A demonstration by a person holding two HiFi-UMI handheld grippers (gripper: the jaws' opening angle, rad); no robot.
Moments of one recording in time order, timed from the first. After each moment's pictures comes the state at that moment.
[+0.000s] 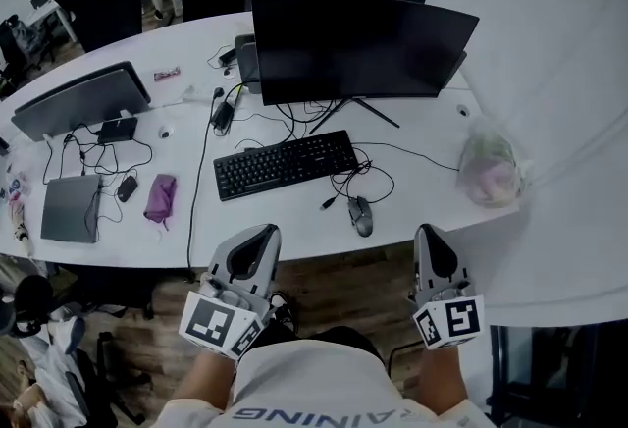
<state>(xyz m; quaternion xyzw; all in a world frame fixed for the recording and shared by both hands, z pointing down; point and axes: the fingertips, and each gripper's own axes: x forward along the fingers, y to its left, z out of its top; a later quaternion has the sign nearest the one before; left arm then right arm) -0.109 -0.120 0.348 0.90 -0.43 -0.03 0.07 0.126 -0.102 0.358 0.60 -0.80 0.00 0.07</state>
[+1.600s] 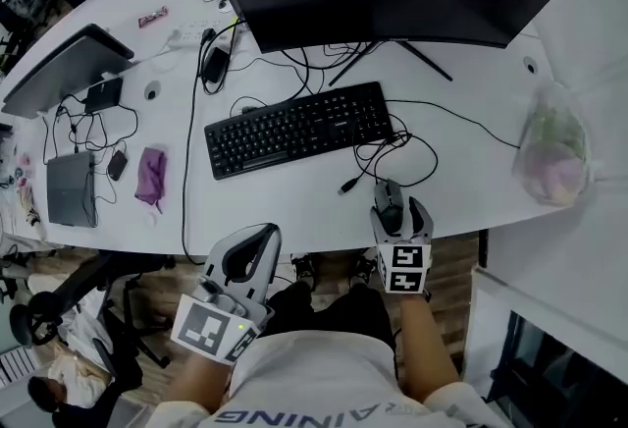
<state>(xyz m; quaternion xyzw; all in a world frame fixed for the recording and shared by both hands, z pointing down) -0.088 -0.202 0.453 0.88 -0.44 0.10 0.17 0.118 -0.216 0.675 0.56 -0.74 0.22 0.29</state>
